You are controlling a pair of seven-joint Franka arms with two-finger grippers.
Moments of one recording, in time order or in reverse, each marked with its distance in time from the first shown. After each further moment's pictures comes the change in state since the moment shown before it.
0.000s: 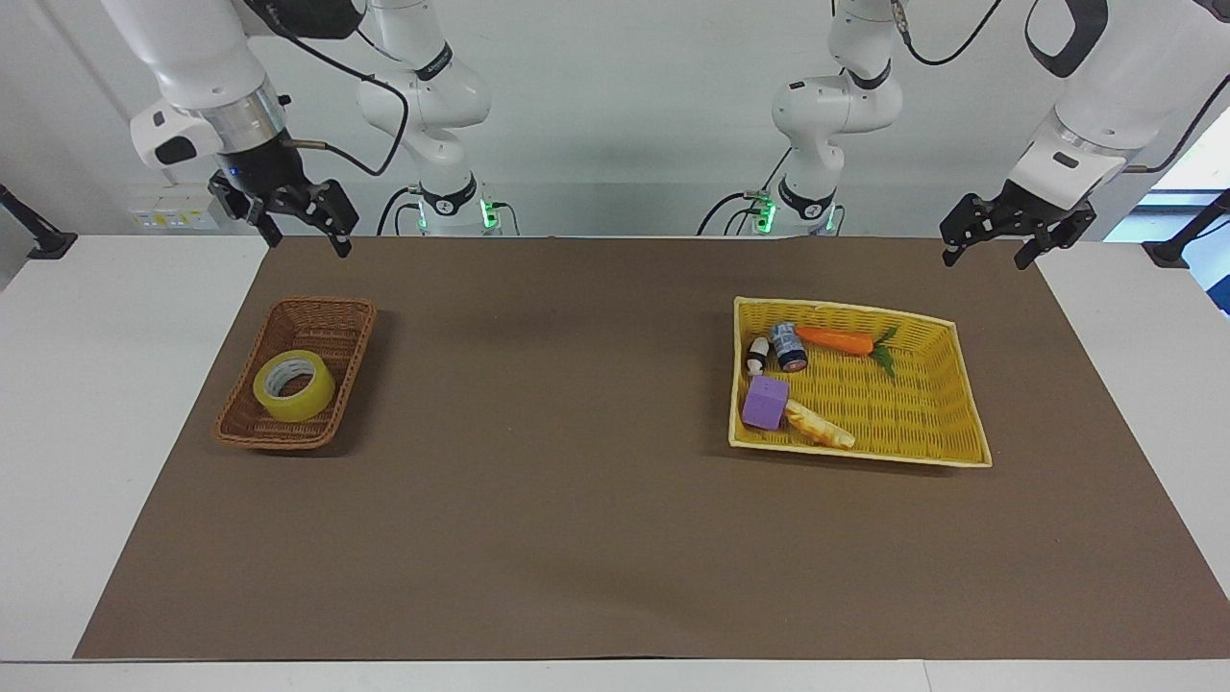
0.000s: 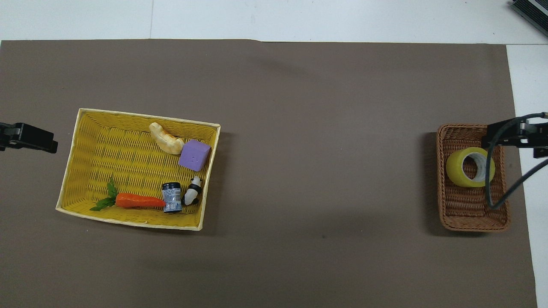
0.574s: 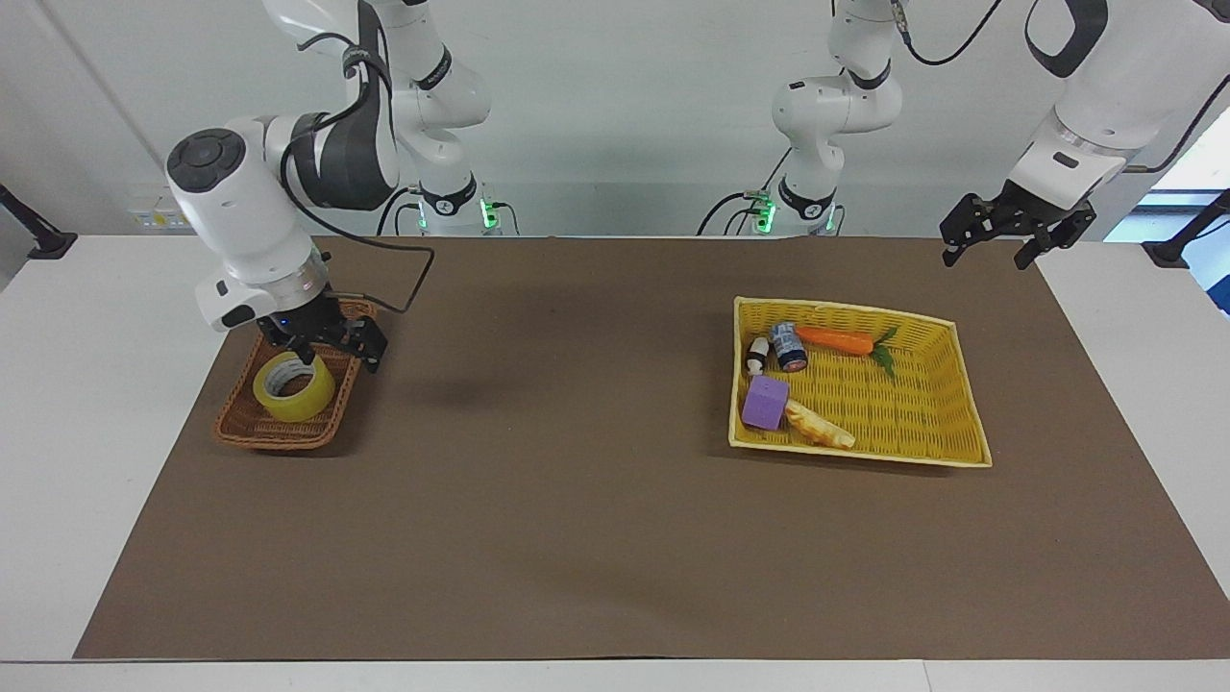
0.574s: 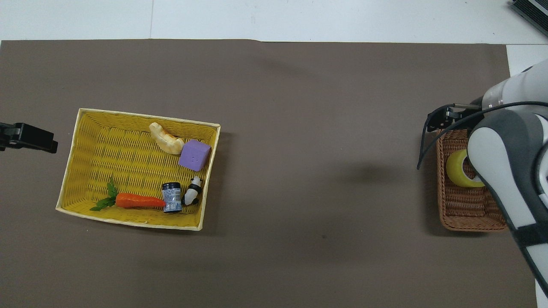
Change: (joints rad) left arm 0.000 0.000 0.000 0.000 0.000 0.000 0.000; right arm 0.002 0.157 0.012 -0.210 0.026 0.368 -0.013
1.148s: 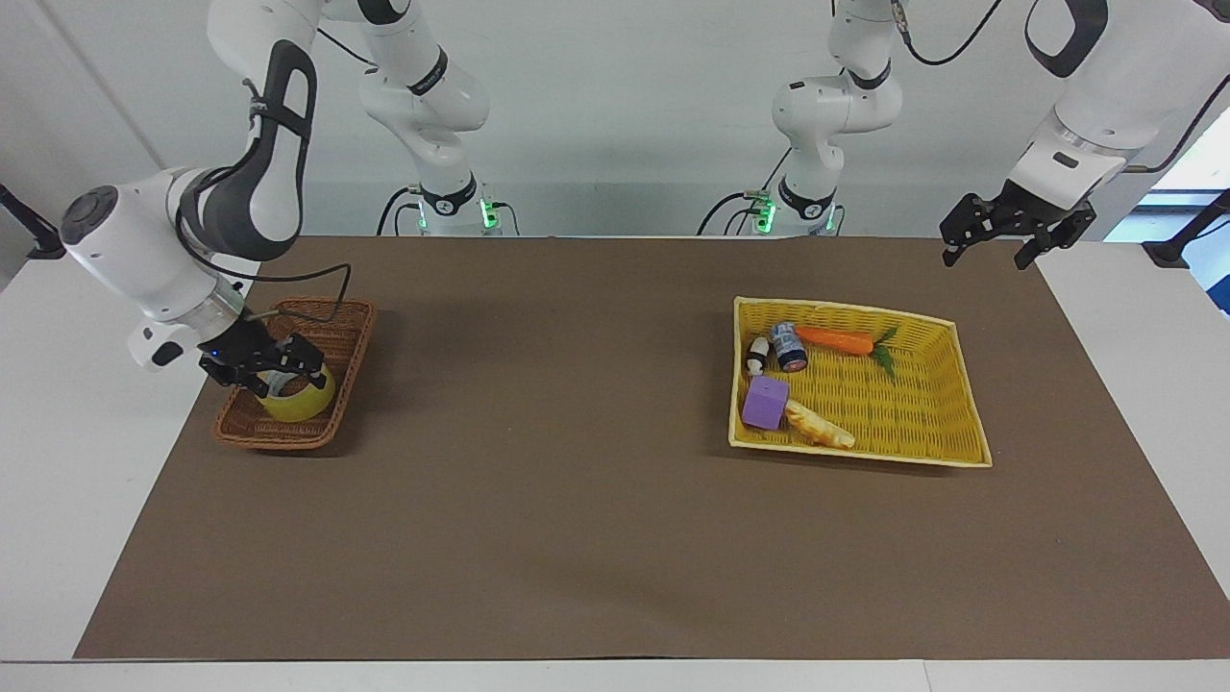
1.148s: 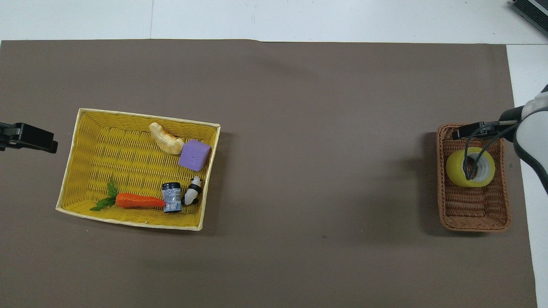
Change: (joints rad) left arm 0.000 0.000 0.000 0.000 0.000 0.000 0.000; right arm -0.202 0.110 -0.003 -0.064 0.170 0.159 -0.489
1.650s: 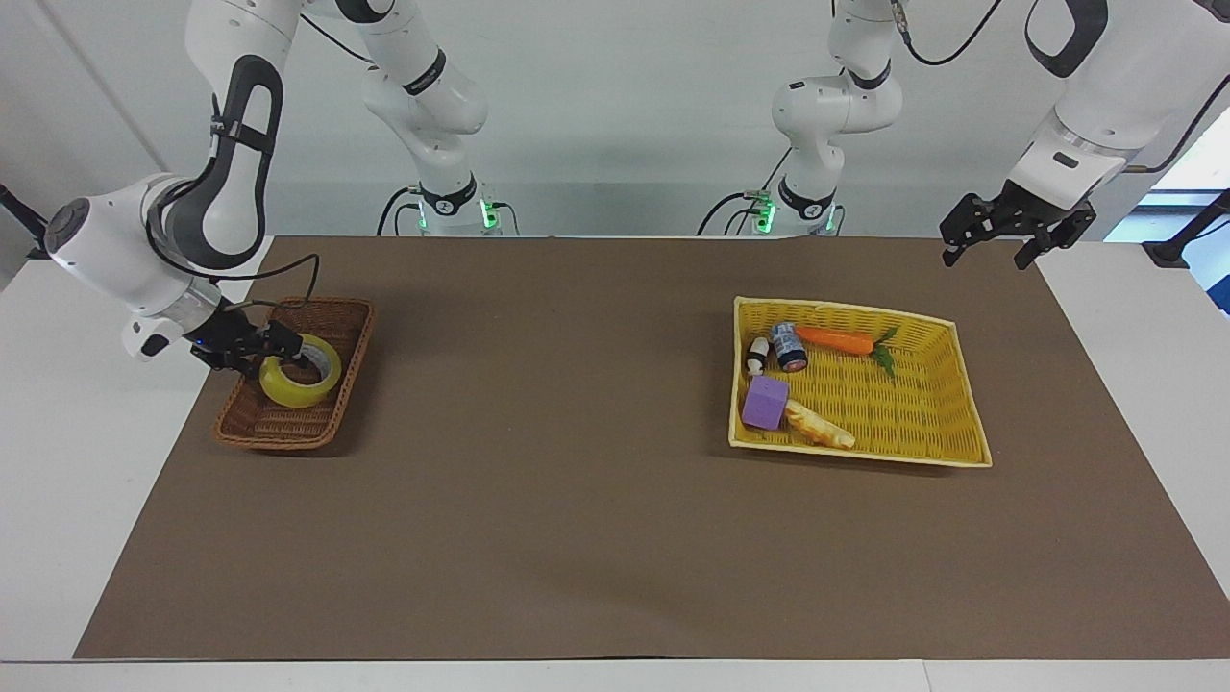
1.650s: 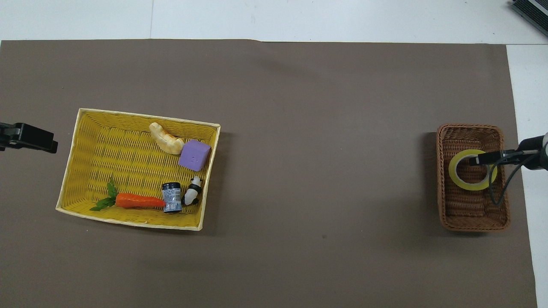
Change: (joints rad) left arm 0.000 0.000 0.000 0.000 0.000 0.000 0.000; right arm -0.173 0.001 -0.004 -0.122 0.102 0.000 -0.252
